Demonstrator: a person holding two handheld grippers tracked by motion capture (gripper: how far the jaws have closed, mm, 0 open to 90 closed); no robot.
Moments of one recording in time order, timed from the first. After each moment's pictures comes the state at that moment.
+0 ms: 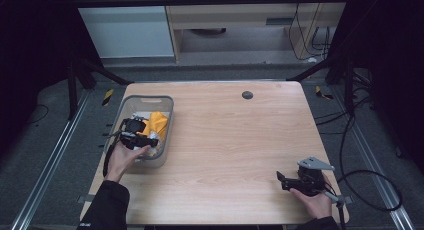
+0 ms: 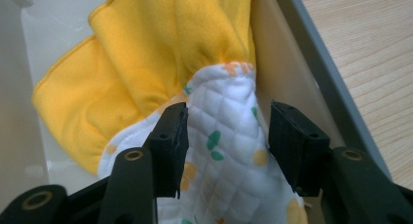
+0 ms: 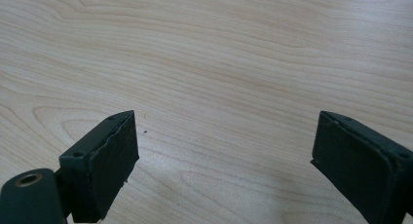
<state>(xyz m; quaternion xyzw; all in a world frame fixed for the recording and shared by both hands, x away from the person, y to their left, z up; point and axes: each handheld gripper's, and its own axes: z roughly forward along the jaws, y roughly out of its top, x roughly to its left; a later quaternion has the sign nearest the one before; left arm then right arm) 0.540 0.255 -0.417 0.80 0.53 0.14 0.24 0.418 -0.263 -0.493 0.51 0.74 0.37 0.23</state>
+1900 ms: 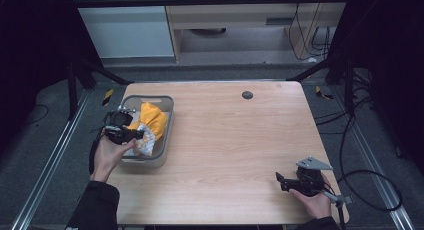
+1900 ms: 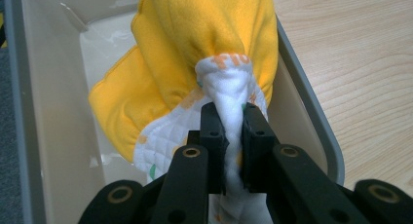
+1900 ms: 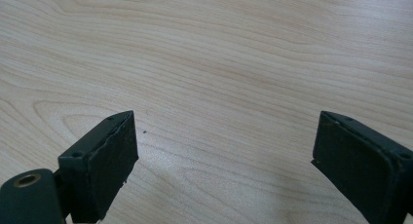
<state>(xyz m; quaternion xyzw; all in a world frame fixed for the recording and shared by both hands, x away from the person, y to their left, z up) 0.524 0.276 -0.366 0.79 0.53 0.16 0.26 0.419 -0.261 -0.494 0.51 0.74 0.36 0.23</state>
